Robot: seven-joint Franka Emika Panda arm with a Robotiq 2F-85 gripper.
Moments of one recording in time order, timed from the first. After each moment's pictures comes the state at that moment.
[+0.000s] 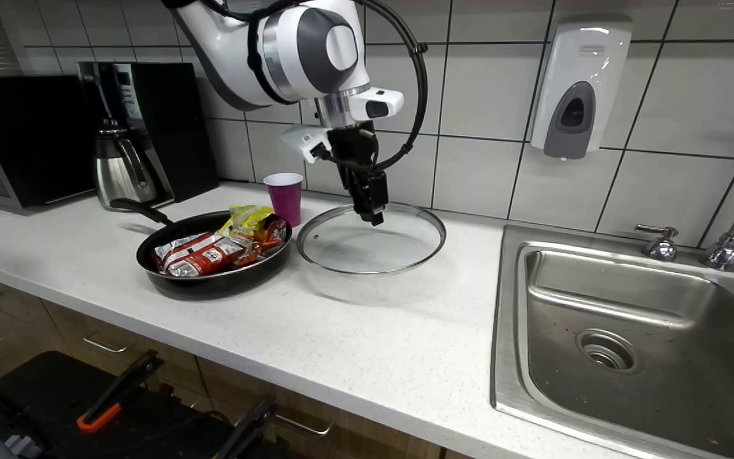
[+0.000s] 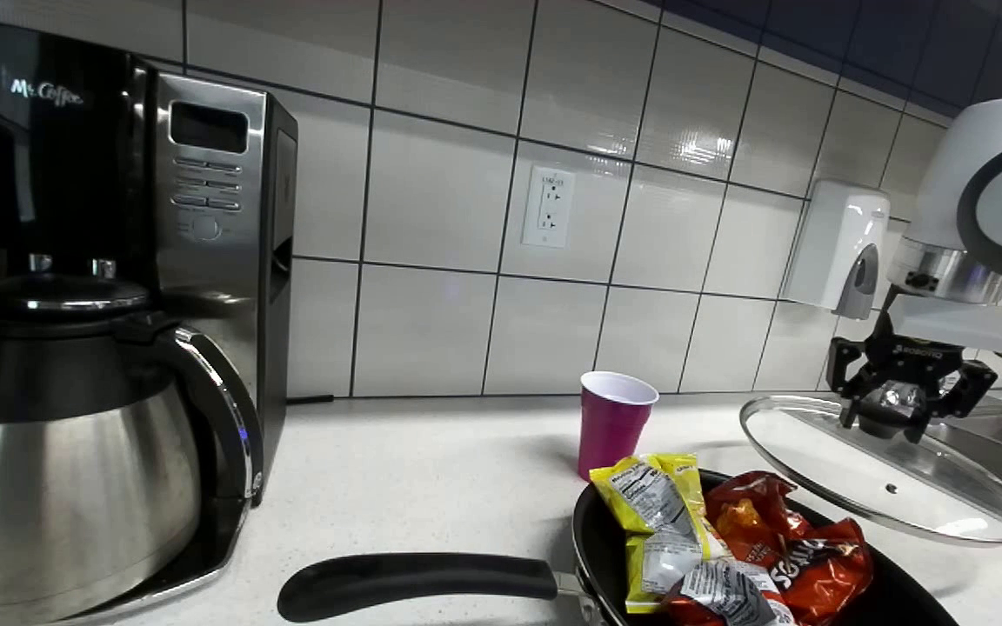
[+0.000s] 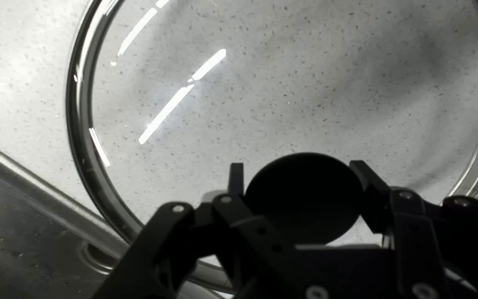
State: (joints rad) arm 0.05 0.14 -0.26 -2.38 -0.22 2.68 0.65
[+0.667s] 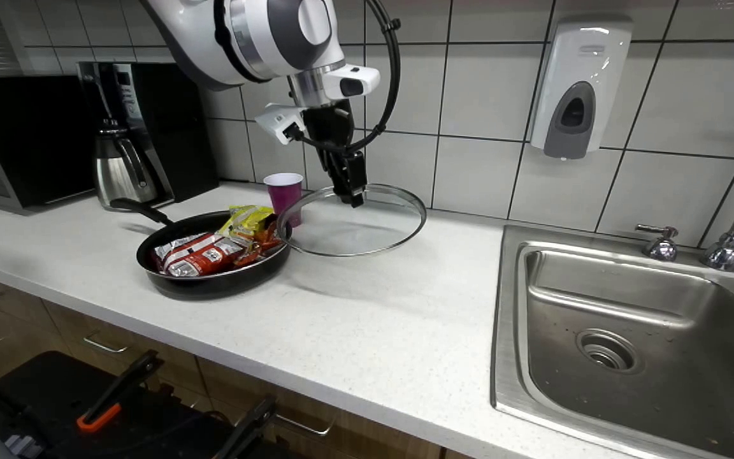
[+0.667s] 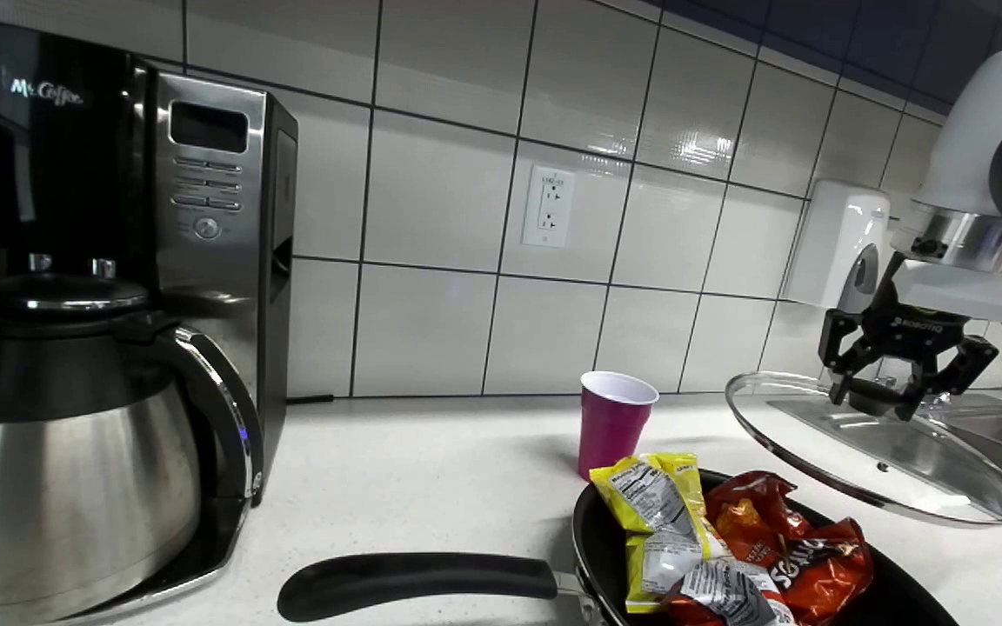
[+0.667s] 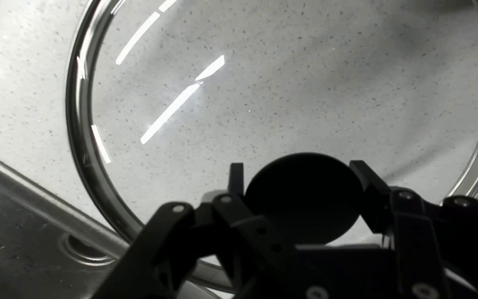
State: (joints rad) arm 0.05 0.03 -0.19 -2.44 -0.25 2.68 0.70
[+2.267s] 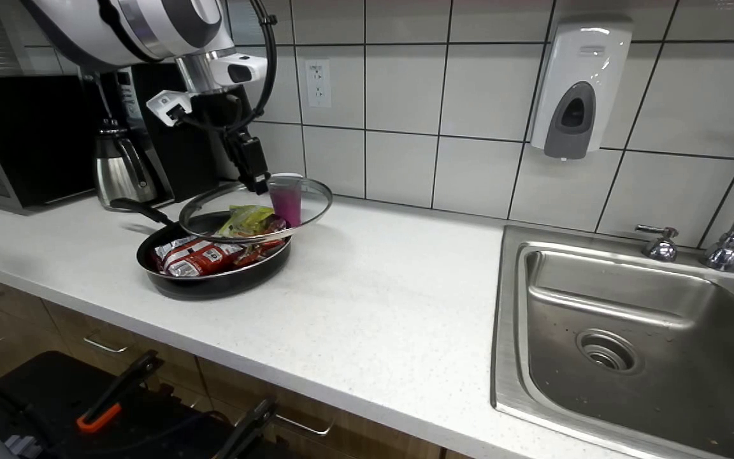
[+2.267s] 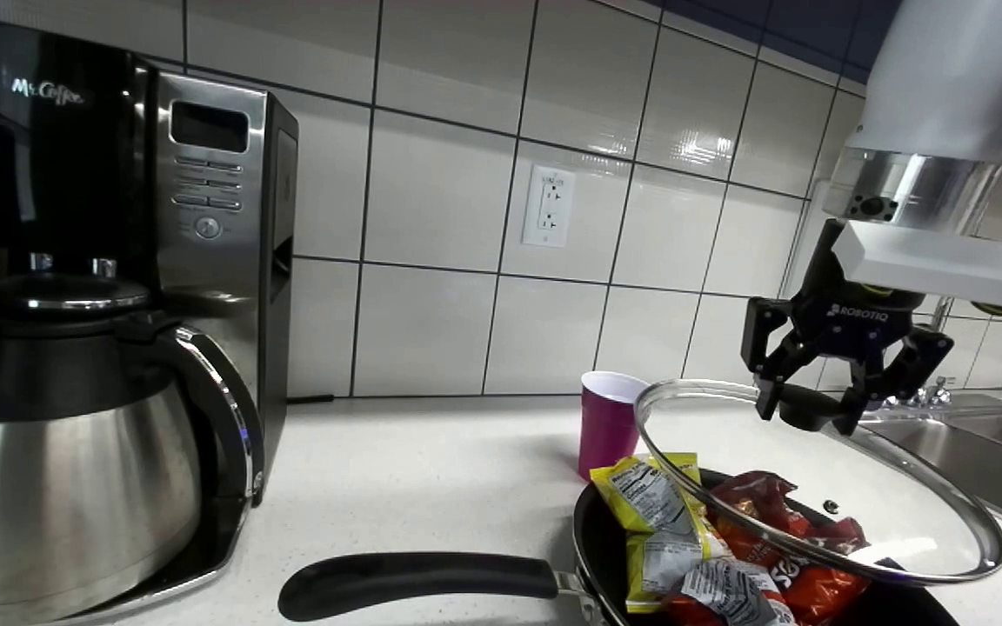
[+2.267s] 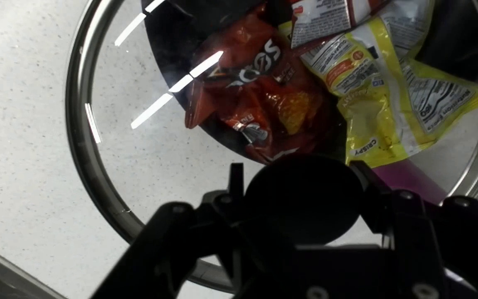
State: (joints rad) arm 0.08 -0.08 0.13 -2.50 -0.25 2.57 0.89
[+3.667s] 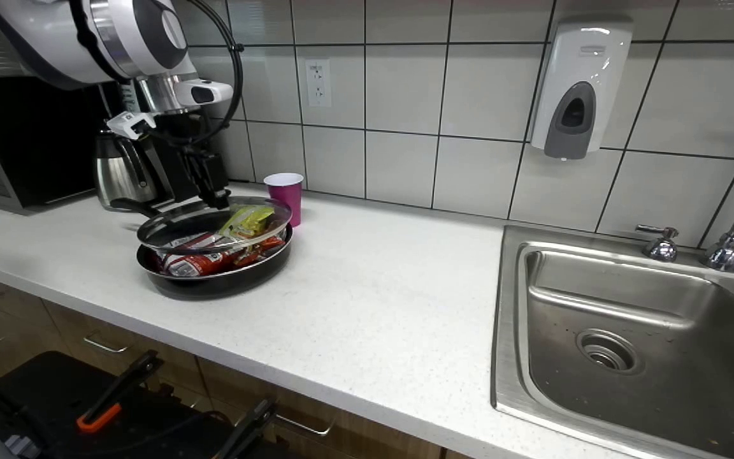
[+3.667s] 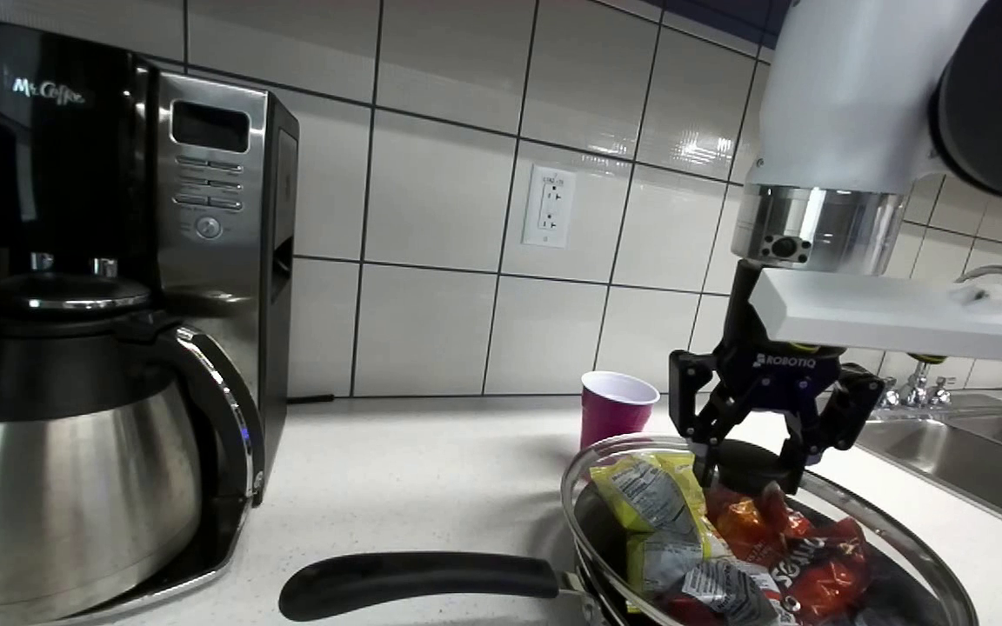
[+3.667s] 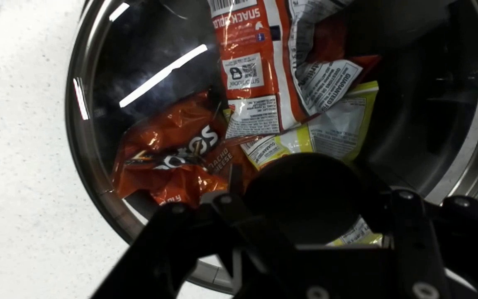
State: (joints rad) arm 0.19 0.06 0.19 -2.41 -0.25 2.49 0.93
